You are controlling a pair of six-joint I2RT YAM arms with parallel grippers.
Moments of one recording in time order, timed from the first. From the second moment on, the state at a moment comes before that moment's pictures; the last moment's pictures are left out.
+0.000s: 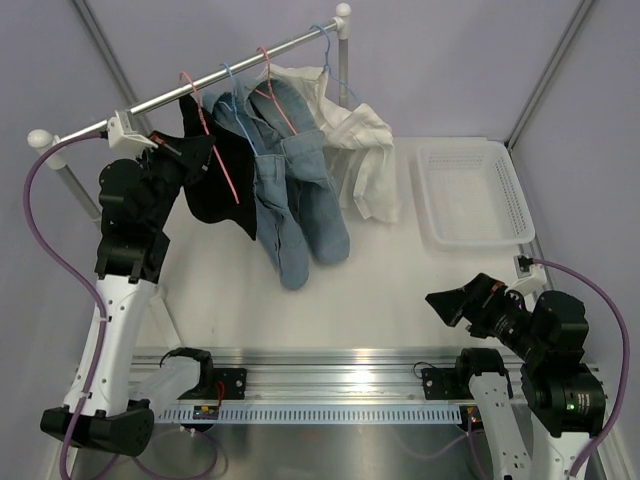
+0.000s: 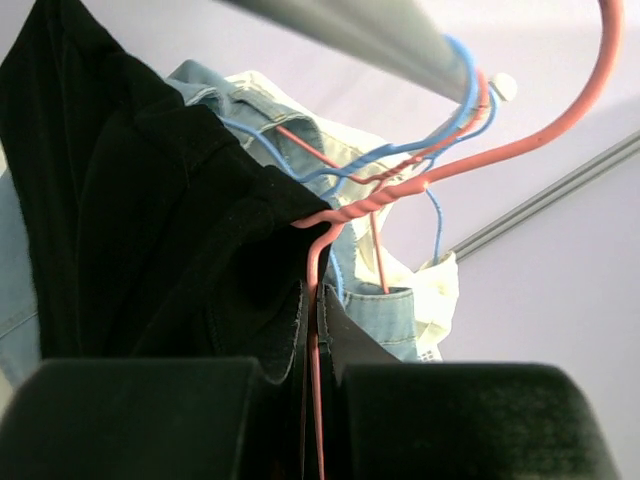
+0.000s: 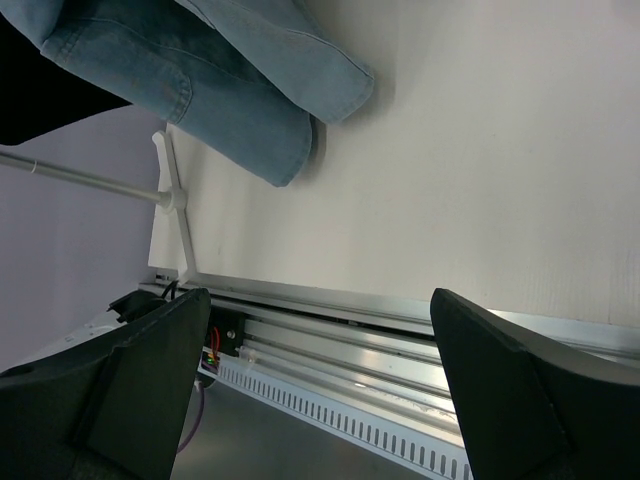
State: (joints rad) left arm -0.13 0.99 1.26 -0.19 0.07 -0.75; right arm -0.02 0.33 1.05 -1.16 -0.49 0.59
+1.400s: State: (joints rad) left arm -0.26 0.56 1.05 -0.40 0.05 -0.82; right arm 0.93 1.06 1.32 -0.67 -0.23 0.80
